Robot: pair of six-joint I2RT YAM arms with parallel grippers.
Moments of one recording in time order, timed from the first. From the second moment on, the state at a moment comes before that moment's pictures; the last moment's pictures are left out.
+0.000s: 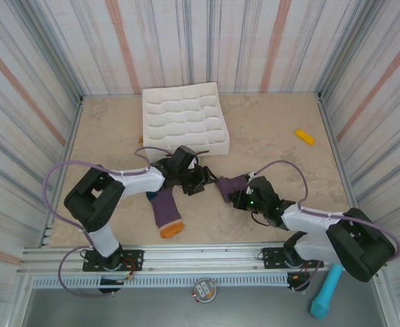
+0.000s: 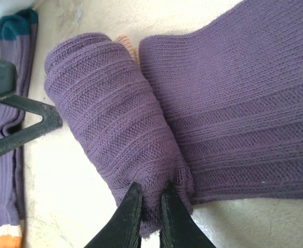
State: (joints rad) left arm -0.73 1.72 0.90 -0.04 0.42 -1.09; right arm 0.63 1.19 0.23 0.23 -0.15 0.82
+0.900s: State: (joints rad) left arm -0.81 1.87 1.07 -0.01 0.42 -0.94; right arm 0.30 1.28 0.26 0.21 -0.51 0.92
